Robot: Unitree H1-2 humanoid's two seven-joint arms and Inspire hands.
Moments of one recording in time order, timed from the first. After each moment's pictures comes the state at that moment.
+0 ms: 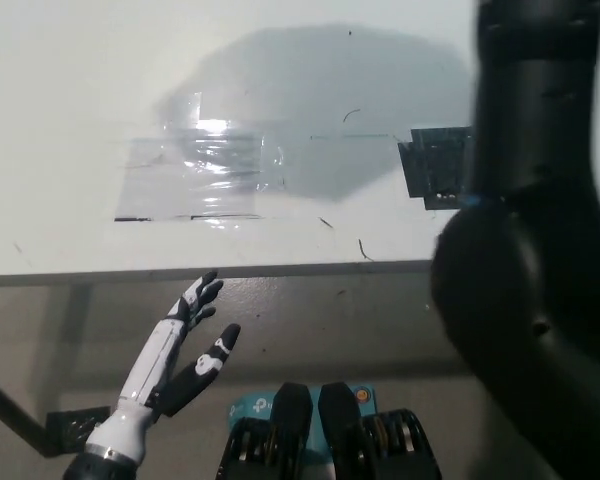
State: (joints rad) left_arm -0.09 0.18 -0.10 -0.01 0.11 -0.13 -0.11; right_arm -1.53 0.13 -0.53 0.61 0.73 0.46 -0.24
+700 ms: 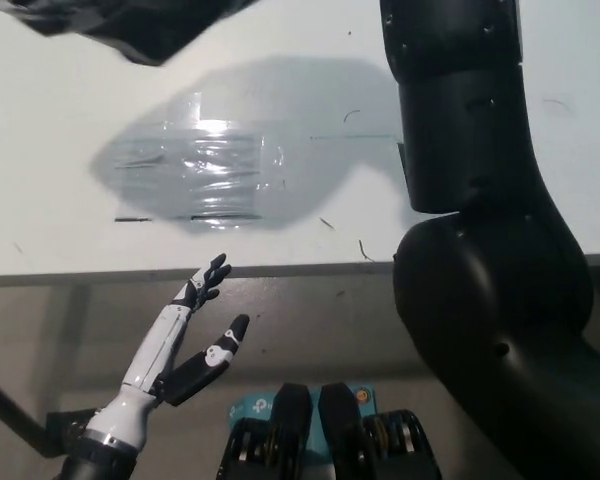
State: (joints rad) left_arm -0.12 0.20 -0.12 -0.05 0.15 -0.13 -0.11; right_arm -1.58 0.18 -0.41 0.58 0.79 0.47 -0.26
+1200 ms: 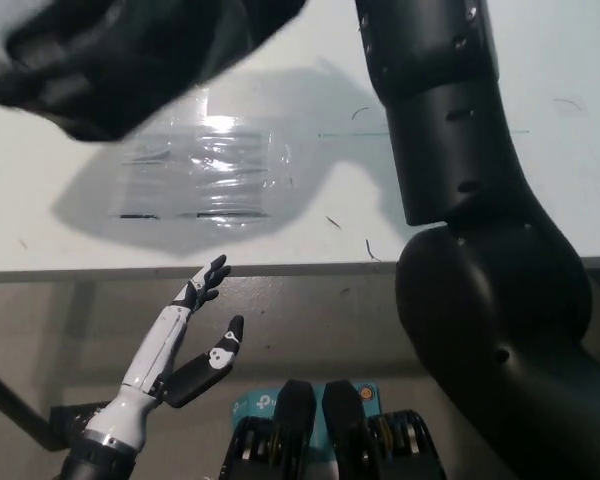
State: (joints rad) left_arm -0.12 0.20 -0.12 -0.05 0.16 -0.13 -0.11; right_arm -1.53 0.18 -0.41 0.77 0.77 0.45 -0.24
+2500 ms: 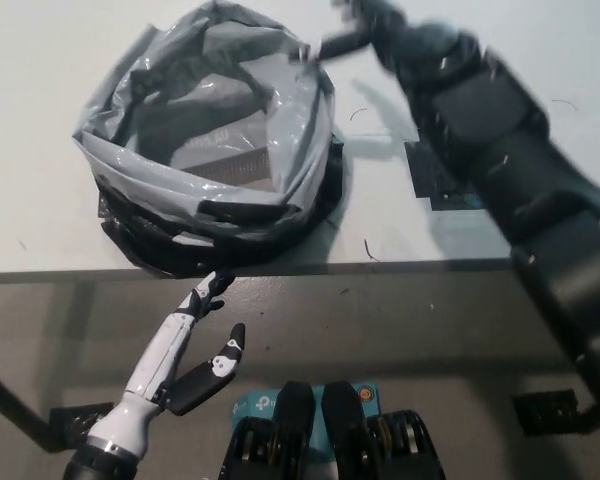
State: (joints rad) left_arm -0.11 0.20 -0.13 -0.05 0.17 -0.13 -0.12; right_arm -1.47 -0.07 0.28 1.28 0.12 0.18 0.01
